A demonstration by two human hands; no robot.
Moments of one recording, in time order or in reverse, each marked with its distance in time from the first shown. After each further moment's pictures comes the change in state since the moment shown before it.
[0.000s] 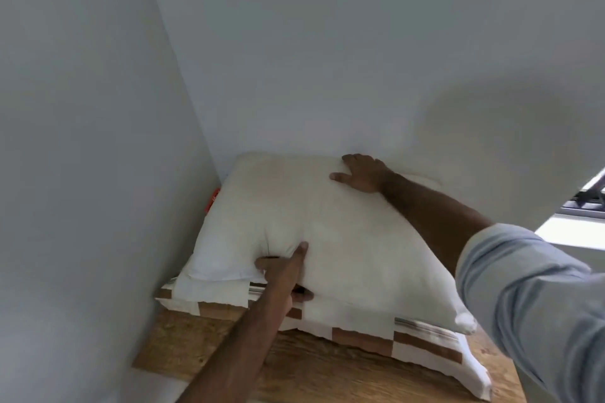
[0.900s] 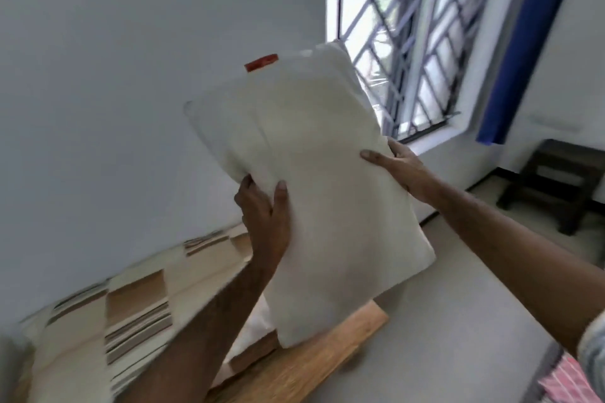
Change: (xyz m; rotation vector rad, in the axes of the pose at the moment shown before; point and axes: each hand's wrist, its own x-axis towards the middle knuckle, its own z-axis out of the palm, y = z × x) left_hand -0.181 -0.008 0.166 0.304 -0.581 1.264; right_hand -0.455 0.111 -0.074 1.112 0.938 0.403
